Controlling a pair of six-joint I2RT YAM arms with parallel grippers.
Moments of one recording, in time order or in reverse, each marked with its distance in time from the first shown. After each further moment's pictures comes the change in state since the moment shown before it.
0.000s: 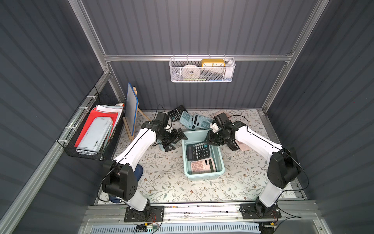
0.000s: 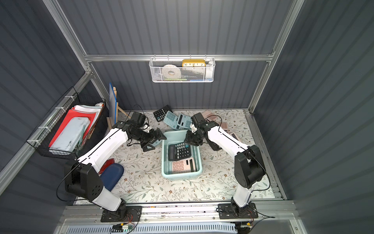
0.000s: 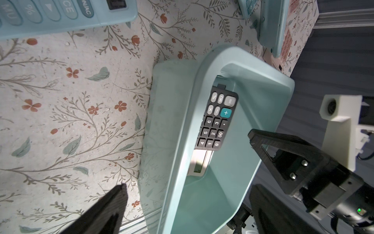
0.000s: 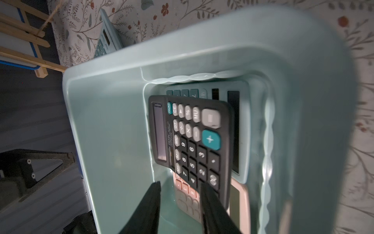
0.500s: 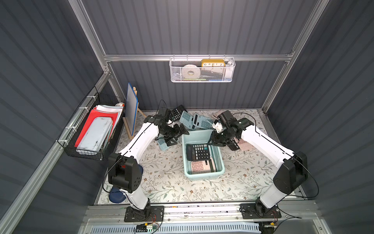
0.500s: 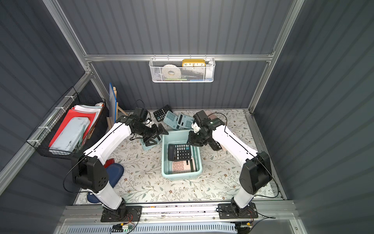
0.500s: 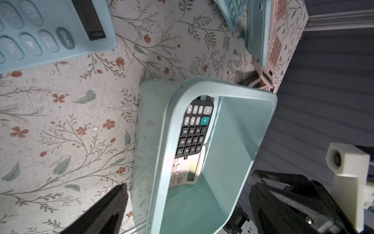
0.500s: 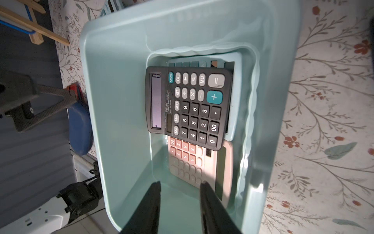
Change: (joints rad) left arm 0.000 0.100 0.130 -0.023 0.003 0.024; right arm 0.012 -0.079 0.054 -0.189 -0.011 -0.122
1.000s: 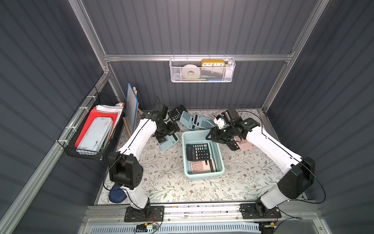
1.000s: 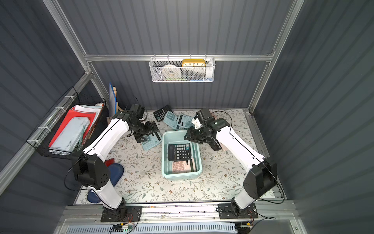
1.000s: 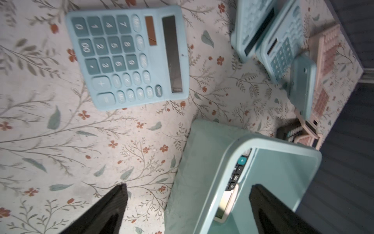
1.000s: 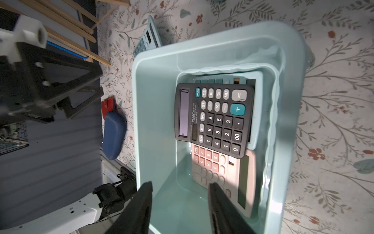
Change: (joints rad) left arm 0.052 0.073 0.162 -0.155 -0.336 -0.006; right arm -0.027 -0.095 -0.004 0.096 -0.066 0.105
